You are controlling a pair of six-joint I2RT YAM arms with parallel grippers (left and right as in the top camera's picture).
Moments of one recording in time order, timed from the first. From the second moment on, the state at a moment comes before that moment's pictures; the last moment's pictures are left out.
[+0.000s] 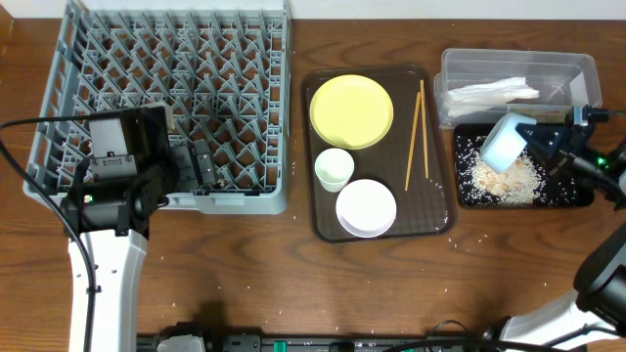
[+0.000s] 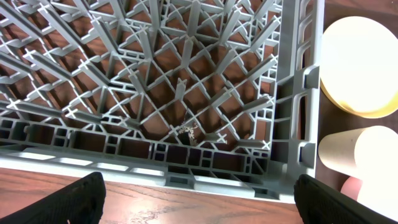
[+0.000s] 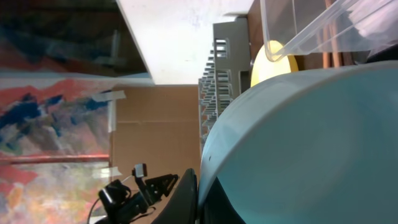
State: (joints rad) left arm 0.10 1.17 1.14 -0.93 0.13 -0.12; right arm -0.61 1.86 1.21 -0.77 -1.47 0.16
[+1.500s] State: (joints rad) left arm 0.10 1.17 1.14 -0.93 0.13 -0.12; right arm 0.35 1.43 1.21 -1.08 -0.14 0.40
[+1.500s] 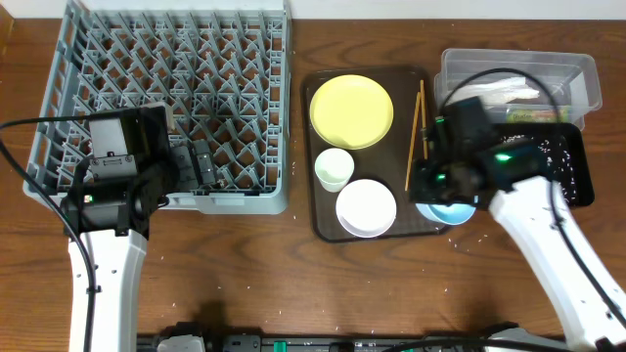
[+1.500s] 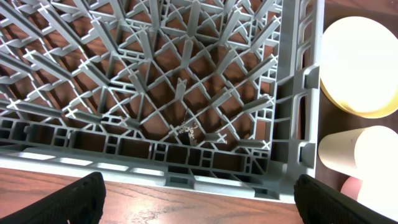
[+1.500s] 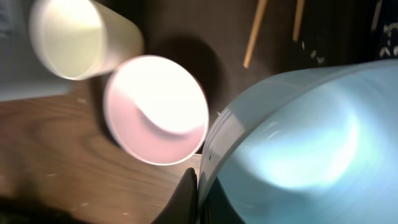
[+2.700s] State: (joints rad) left arm 0.10 1.17 1.14 -0.93 0.13 -0.12; right arm 0.48 1.78 1.21 -0.93 -0.07 0.46
